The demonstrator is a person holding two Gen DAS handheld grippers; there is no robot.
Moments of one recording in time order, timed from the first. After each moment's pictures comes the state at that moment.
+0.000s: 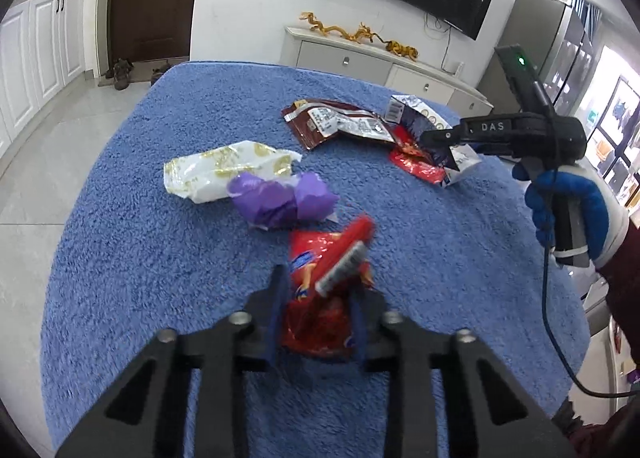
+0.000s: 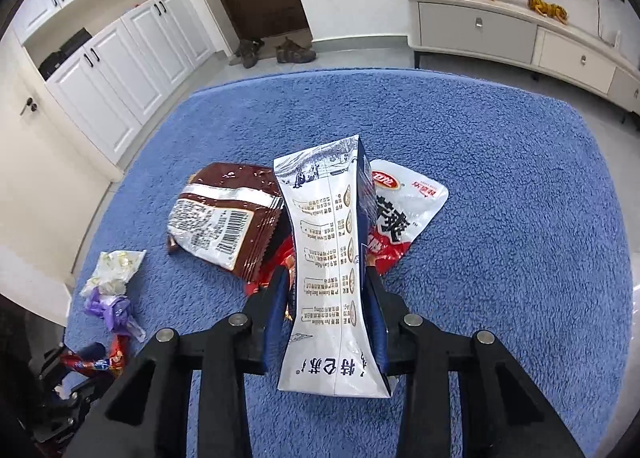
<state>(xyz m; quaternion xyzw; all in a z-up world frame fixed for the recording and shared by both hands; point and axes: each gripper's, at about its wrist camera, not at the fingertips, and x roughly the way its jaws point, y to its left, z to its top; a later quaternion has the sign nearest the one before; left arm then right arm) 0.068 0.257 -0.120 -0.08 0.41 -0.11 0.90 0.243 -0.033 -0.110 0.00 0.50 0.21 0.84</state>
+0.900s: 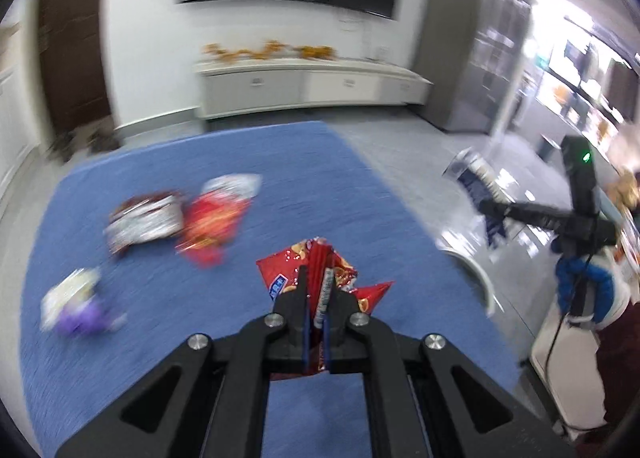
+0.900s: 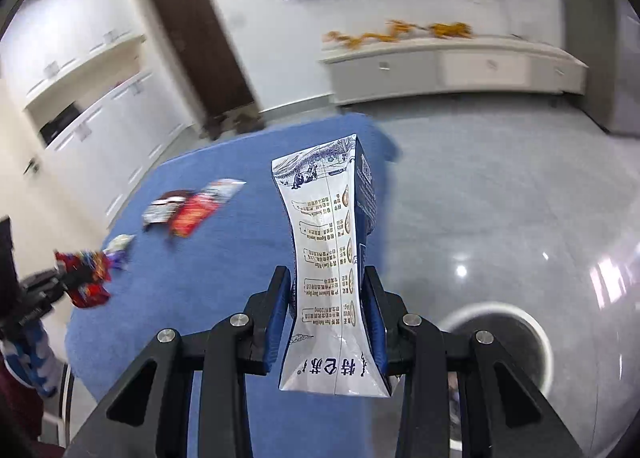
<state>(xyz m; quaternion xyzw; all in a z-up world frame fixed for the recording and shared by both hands) 0.090 0.027 -0.026 0.02 0.39 -0.21 0.90 0.106 -0.317 -0.050 0.08 0.41 0.14 0.90</state>
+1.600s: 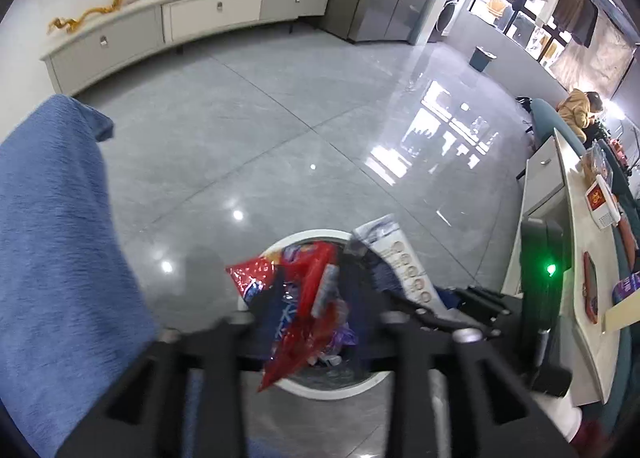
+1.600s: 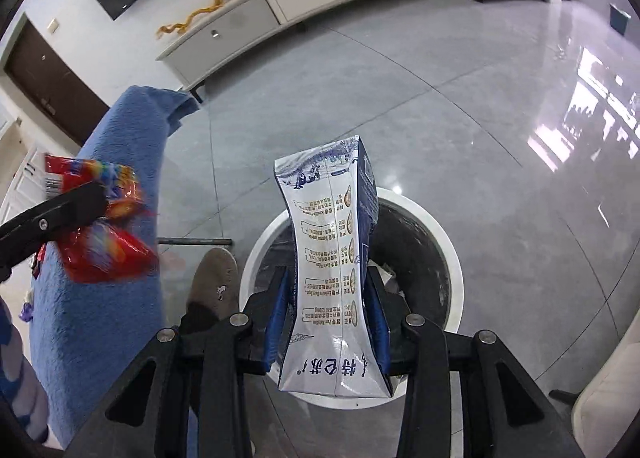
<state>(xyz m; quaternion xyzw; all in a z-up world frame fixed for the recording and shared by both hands) 0.171 -0.296 -0.139 0.08 0.49 -0.34 0.80 0.090 -0.493 -0.204 0.21 0.49 -0.05 0.84</state>
